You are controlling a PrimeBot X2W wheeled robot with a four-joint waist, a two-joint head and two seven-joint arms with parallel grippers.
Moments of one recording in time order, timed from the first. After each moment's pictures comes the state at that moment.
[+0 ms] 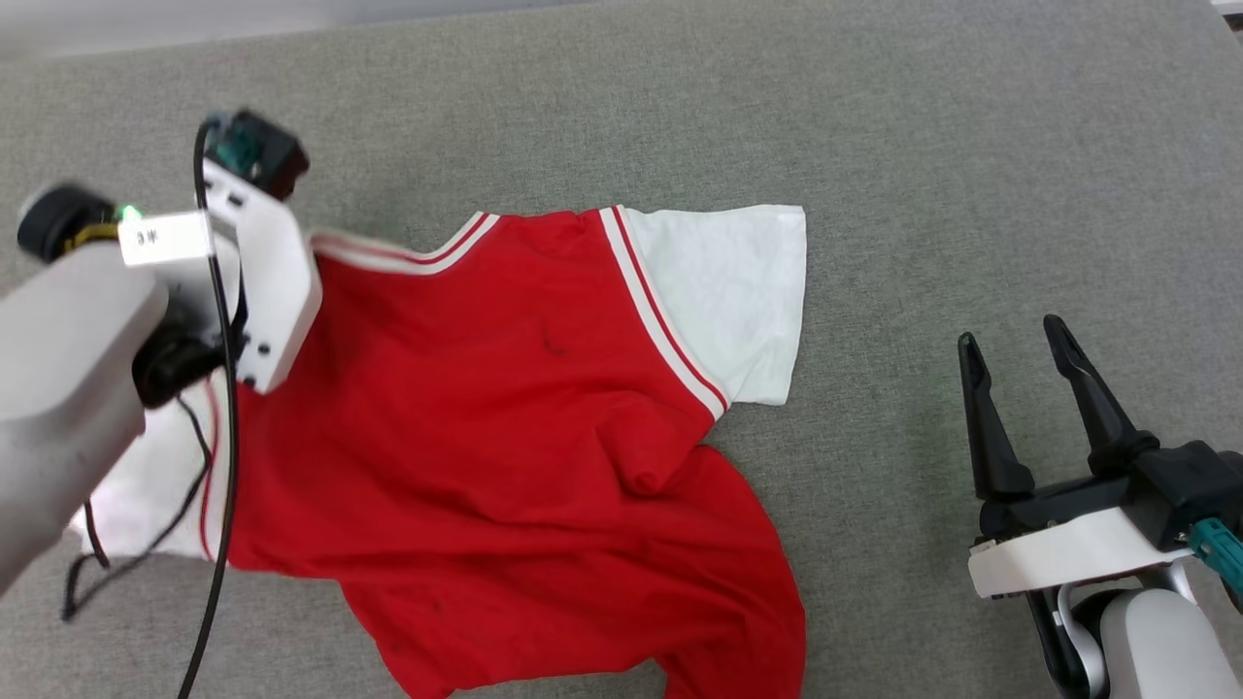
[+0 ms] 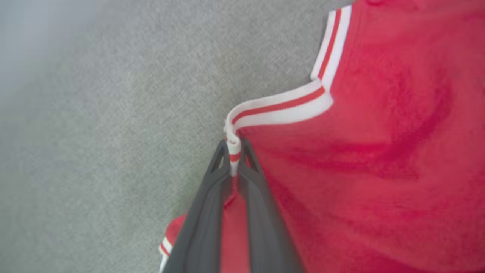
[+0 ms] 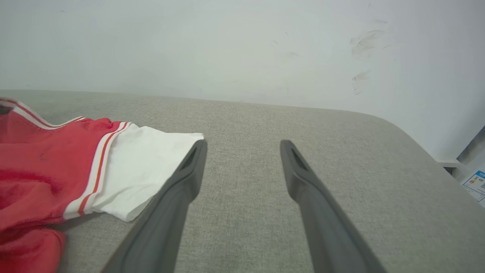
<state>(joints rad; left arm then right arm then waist) -1.14 0.74 -1.22 0.57 -1.00 -0.11 0.45 -0.16 -0.11 0.02 0.06 0.08 0.13 -0.26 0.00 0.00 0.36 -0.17</state>
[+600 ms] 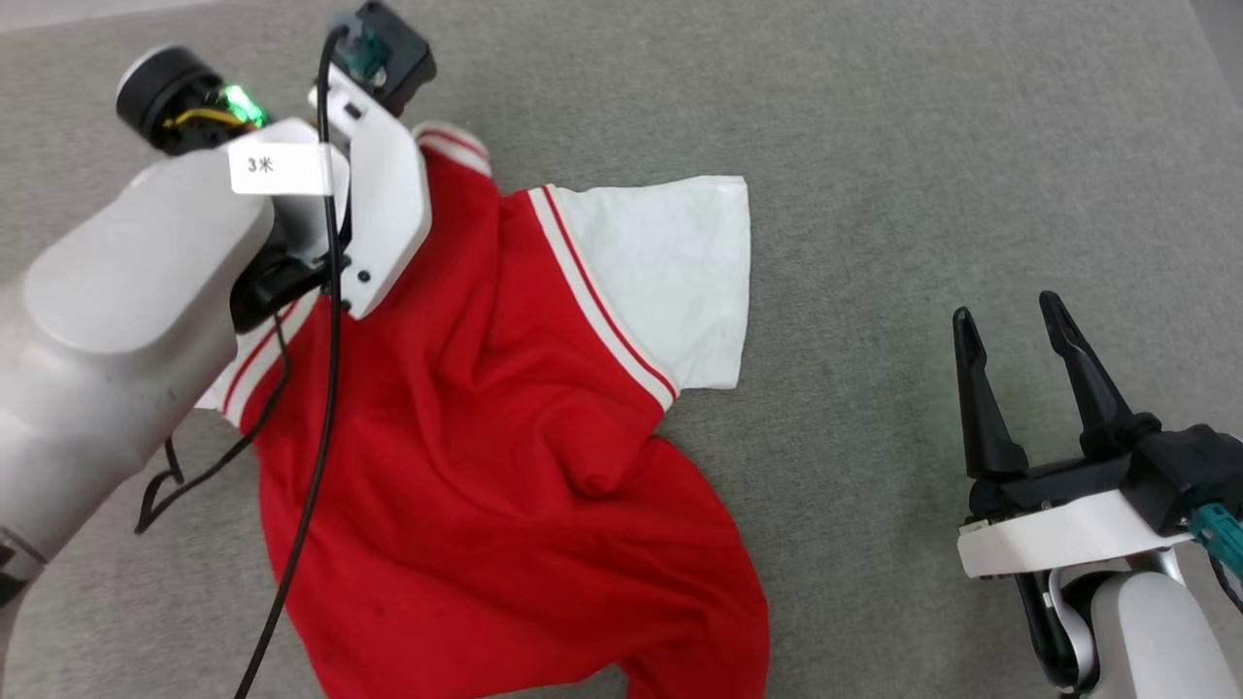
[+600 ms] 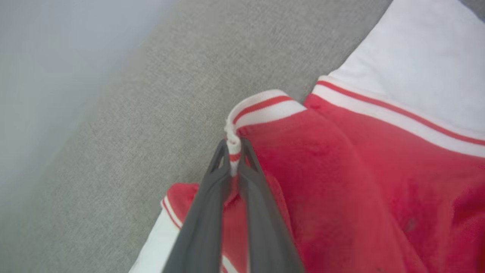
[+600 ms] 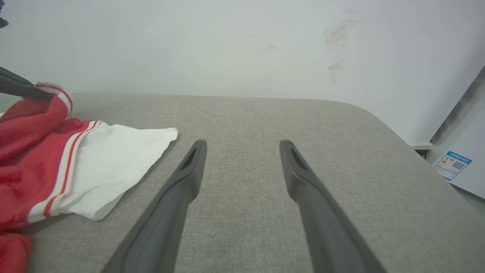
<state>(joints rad) -1.29 0.62 -1.23 0.52 -0.88 -0.10 0.41 -0.19 -0.07 0.02 0.05 0.09 0.13 -0.26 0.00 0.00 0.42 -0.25</state>
